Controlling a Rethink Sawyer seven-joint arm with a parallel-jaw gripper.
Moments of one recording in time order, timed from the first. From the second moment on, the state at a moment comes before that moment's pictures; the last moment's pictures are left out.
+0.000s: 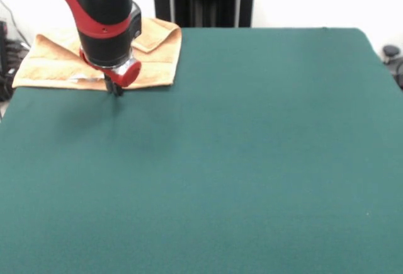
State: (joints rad) arm -0.37 -0.29 -0.20 1.45 -0.03 0.64 1.93
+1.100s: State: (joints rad) arm -0.32 -0.20 -0.30 1.32 0.09 0.82 1.93
